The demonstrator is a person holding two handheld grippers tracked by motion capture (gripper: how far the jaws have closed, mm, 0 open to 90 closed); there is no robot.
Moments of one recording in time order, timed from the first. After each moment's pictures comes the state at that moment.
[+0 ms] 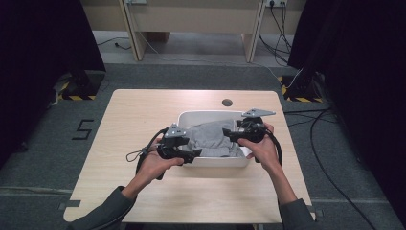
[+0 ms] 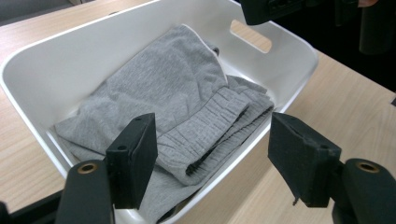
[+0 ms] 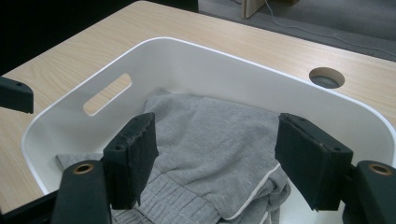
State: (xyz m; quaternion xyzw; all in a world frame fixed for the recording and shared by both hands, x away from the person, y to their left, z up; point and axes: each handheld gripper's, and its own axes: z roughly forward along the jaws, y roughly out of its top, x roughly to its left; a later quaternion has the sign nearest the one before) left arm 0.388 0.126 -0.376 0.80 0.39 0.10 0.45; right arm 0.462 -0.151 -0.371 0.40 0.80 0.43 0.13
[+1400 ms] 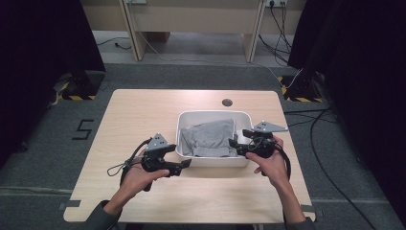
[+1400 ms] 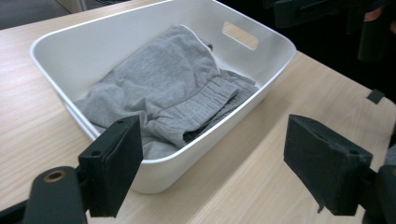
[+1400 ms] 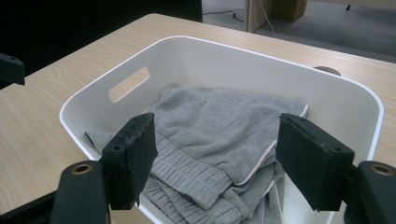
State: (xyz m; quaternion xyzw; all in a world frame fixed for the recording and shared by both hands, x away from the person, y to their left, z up) left arm 0.350 0.161 -0.380 0.78 0.39 0.11 0.47; right arm 0.418 -0.174 -0.375 0.39 0.78 0.46 0.14
